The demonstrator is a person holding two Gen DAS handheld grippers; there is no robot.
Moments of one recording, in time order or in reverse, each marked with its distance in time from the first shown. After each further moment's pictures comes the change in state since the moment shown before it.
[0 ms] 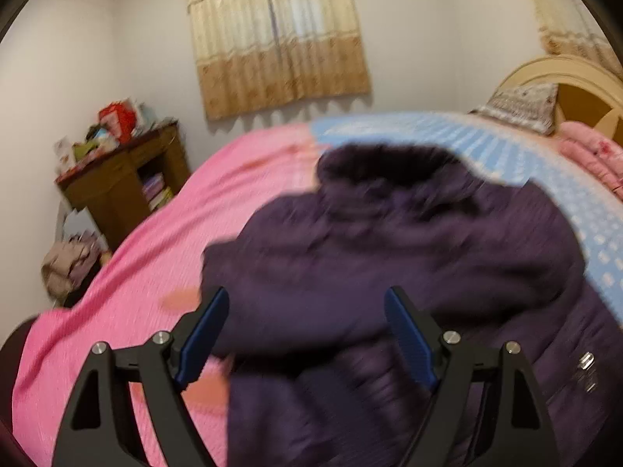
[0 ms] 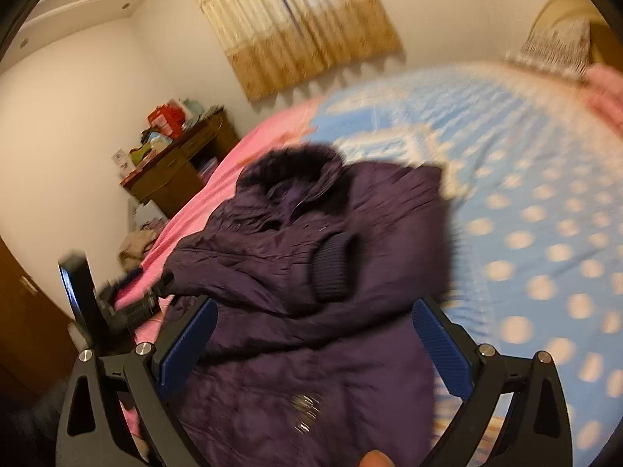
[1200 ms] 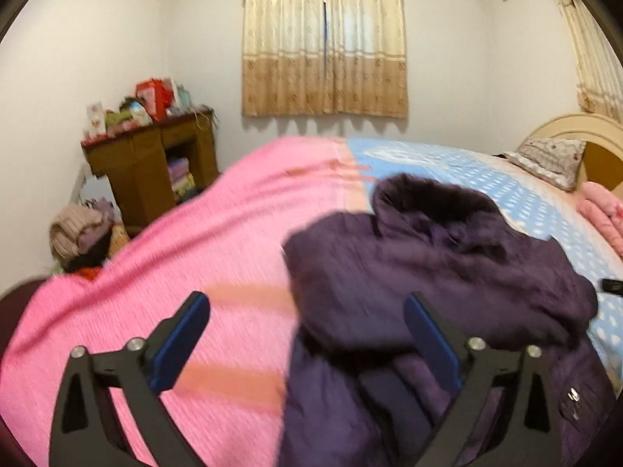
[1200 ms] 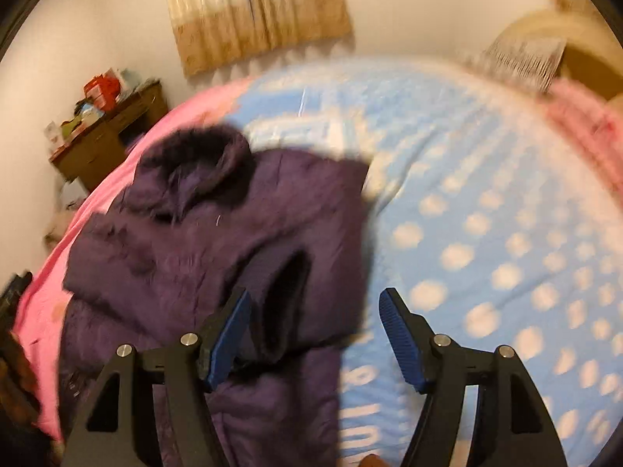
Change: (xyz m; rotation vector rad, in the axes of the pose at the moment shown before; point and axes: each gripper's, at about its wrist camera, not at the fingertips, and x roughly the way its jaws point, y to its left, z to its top) left arm -0.006 0.028 0.028 -0.174 -0.067 0.049; right arm 0.005 -0.026 0.023 -0.120 -0.058 -0.329
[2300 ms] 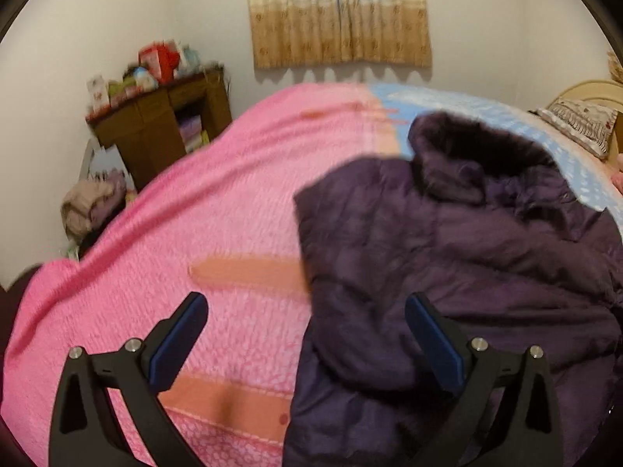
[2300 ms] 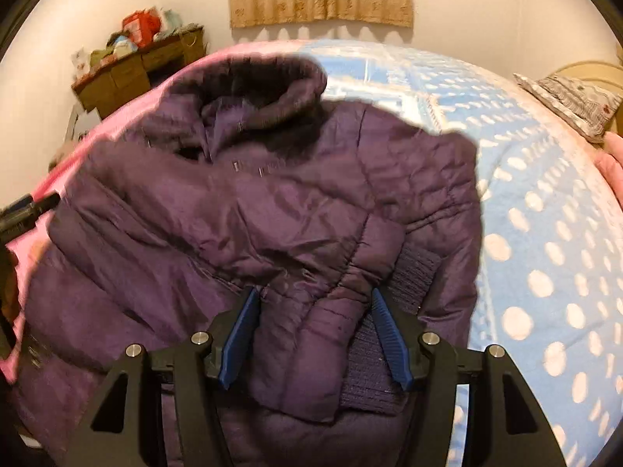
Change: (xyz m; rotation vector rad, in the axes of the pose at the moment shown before) left arm 0.073 -0.029 -0.017 0.029 0.171 0.084; right arm 0.066 0.057 -0.011 -0.146 0.105 0.062
